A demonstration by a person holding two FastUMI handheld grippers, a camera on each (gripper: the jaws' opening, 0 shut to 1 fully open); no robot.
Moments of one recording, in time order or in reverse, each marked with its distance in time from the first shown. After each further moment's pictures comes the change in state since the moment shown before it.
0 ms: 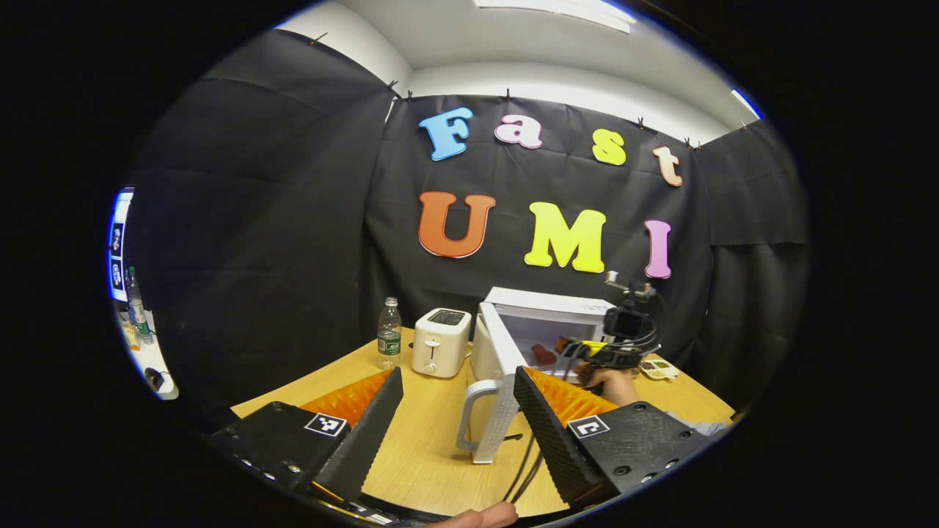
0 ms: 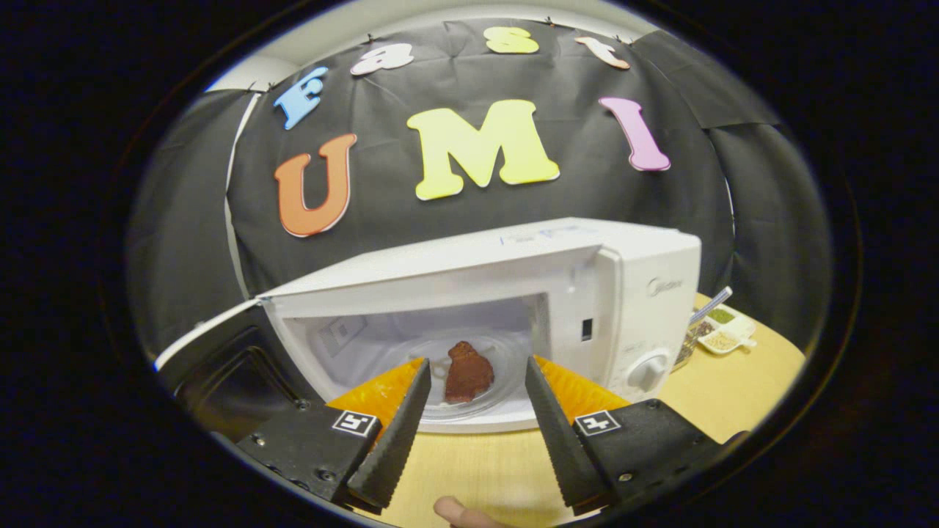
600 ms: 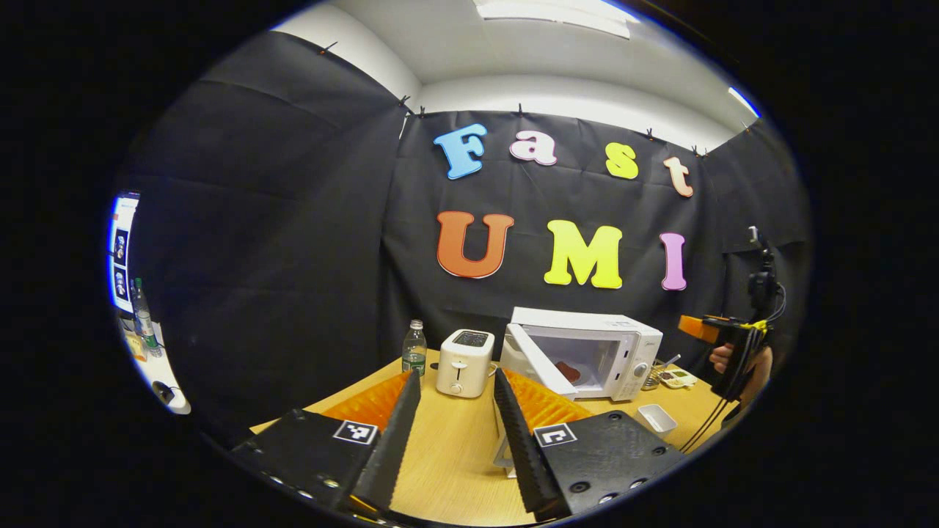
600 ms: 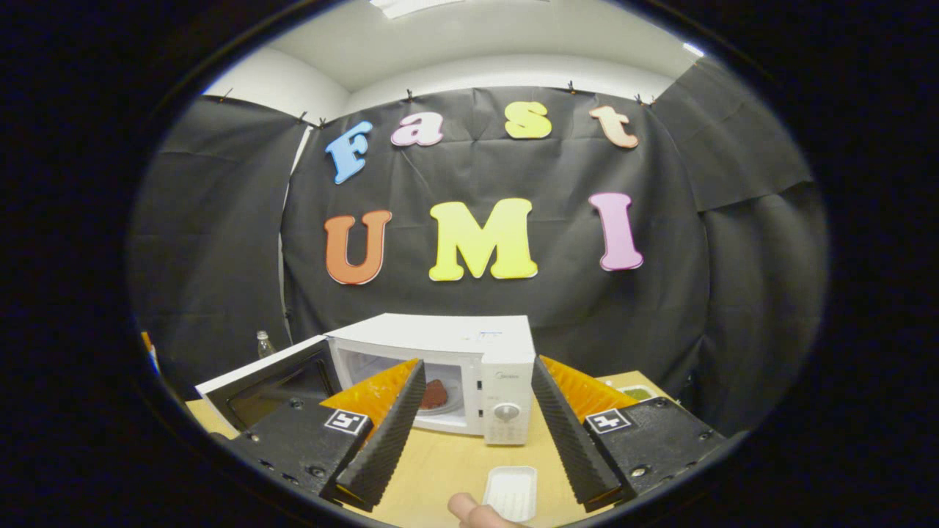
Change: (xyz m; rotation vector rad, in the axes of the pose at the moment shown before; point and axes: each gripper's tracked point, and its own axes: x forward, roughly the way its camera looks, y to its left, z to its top) left arm 0.012 0.041 0.026 0.030 -0.086 0.037; right arm -0.210 -0.095 0.106 -0.176 -0.214 0.058
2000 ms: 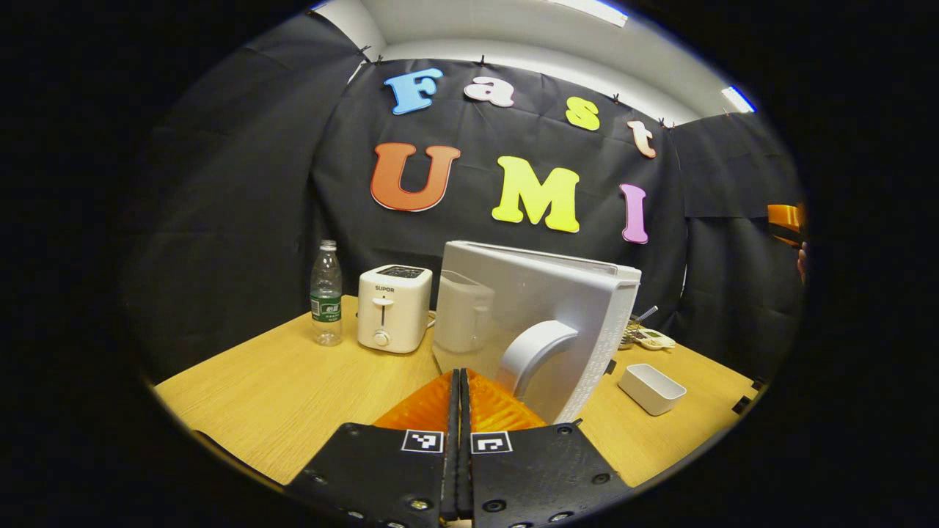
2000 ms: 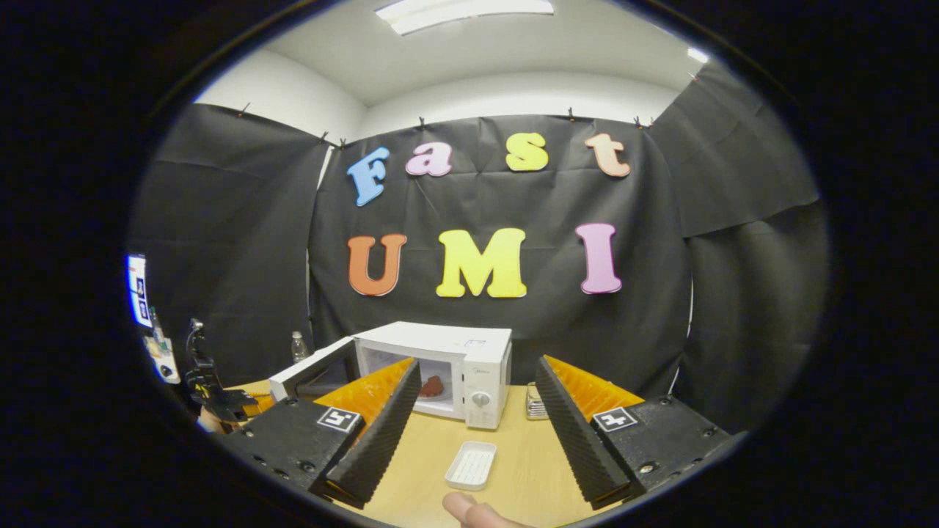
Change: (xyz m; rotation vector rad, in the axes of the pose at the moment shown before) left arm 0.092 -0.093 -0.141 -0.029 0.153 -0.264; right arm -0.125 -0.054 0.032 0.004 -0.029 0.051
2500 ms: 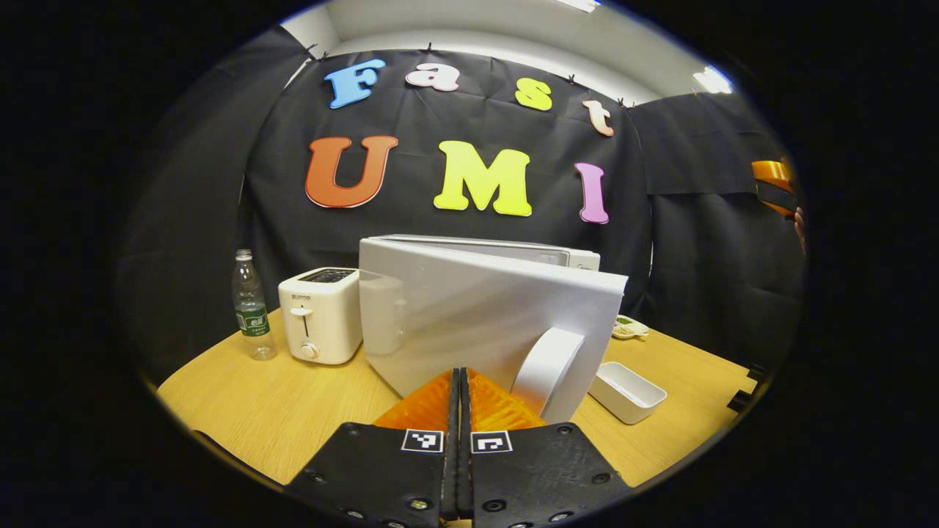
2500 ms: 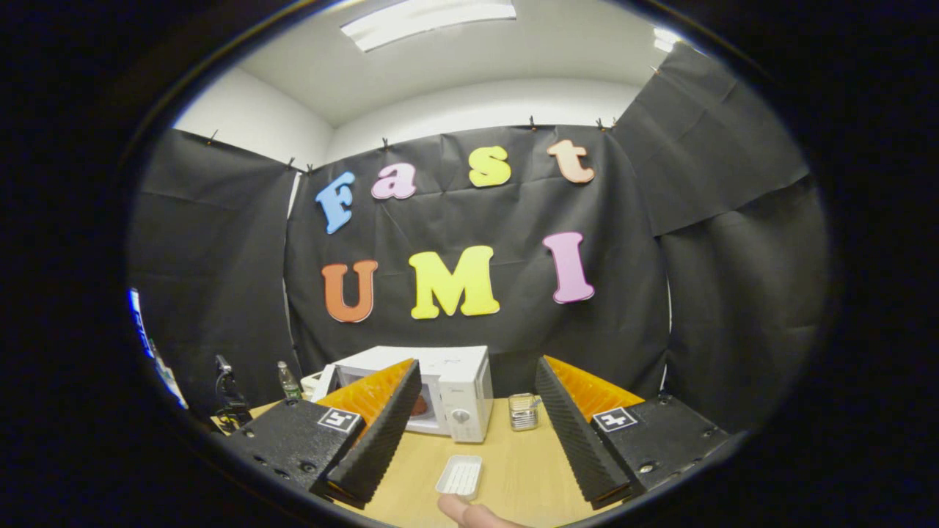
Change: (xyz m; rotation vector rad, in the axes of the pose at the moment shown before) left arm 0.059 -0.083 -0.004 0.088 0.052 -0.151; right arm -0.012 -0.049 0.035 0.082 -0.075 -0.077
